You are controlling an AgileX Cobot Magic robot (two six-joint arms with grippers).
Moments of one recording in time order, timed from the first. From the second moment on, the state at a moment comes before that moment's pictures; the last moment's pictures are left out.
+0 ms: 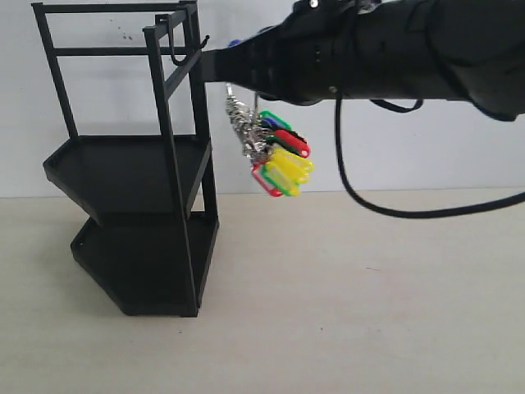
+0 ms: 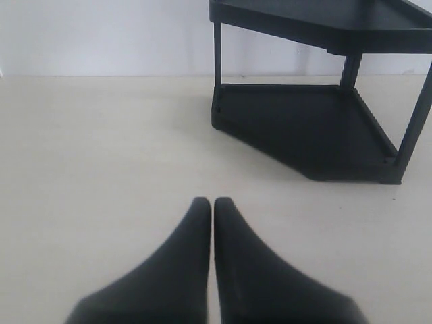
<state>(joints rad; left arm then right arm) 0.05 0.00 0.00 -0.07 0.33 0.09 0.56 1.49 -1.24 0.71 0.05 -0.60</state>
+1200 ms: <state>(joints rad) 0.05 0.00 0.00 -0.07 0.33 0.09 0.85 1.72 -1.56 1.76 -0.64 -2.09</state>
